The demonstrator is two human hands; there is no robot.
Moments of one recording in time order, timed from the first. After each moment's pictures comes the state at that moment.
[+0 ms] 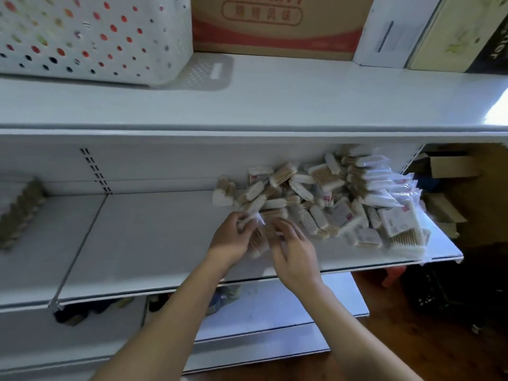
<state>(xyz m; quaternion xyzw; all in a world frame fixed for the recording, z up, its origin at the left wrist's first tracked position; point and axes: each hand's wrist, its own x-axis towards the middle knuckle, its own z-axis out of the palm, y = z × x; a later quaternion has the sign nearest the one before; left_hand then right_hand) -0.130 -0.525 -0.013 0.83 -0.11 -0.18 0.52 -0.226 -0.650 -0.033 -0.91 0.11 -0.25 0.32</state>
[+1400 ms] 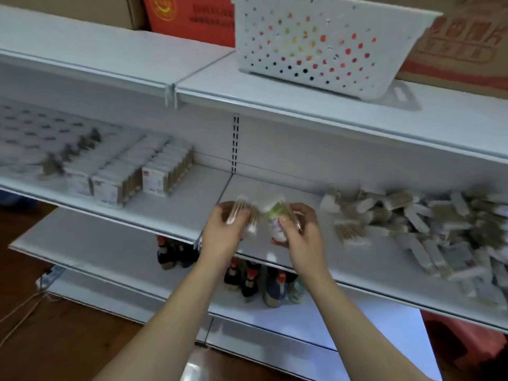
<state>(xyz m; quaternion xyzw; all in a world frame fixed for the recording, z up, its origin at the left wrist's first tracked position) -0.145 -0.296 0.007 0.69 0.10 0.04 0.72 -0.167 -0.452 -0.004 -0.73 0.06 -0.13 0.67</state>
